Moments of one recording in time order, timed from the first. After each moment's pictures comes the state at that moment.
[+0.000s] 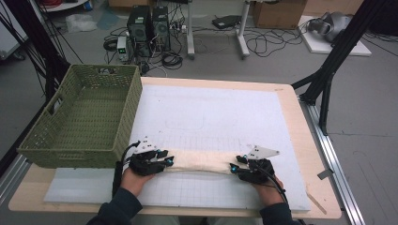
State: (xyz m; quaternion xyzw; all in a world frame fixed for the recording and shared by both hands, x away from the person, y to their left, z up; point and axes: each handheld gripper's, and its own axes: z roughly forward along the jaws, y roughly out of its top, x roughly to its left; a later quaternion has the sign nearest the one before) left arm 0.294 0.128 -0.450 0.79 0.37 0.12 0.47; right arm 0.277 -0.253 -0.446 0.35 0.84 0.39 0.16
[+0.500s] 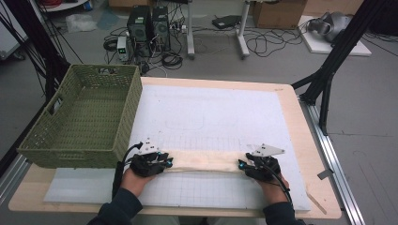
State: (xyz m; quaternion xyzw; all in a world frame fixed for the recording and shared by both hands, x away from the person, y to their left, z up) left arm 0.290 0.126 -0.449 0.81 0.37 0.12 0.44; right arm 0.281 -0.269 -0.445 0.39 0.82 0.36 0.20
